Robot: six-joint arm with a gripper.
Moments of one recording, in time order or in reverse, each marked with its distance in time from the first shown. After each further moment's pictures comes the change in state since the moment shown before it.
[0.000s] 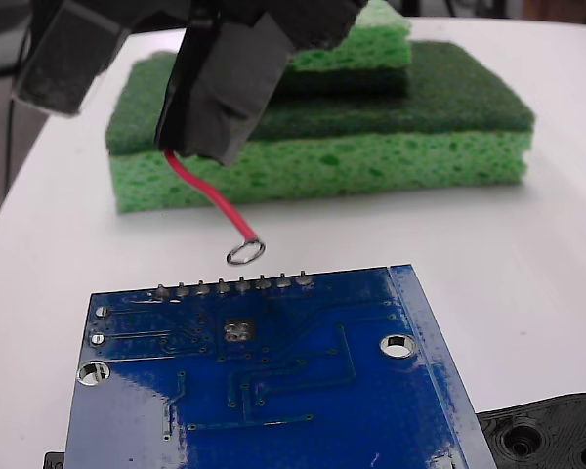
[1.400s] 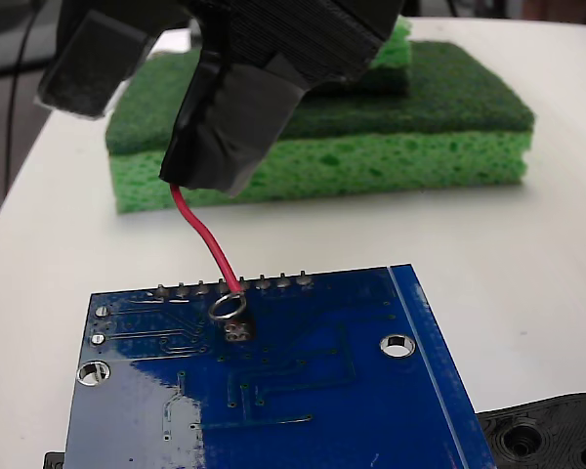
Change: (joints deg) arm -2.4 -8.4 -10.1 9.6 4.9 8.4
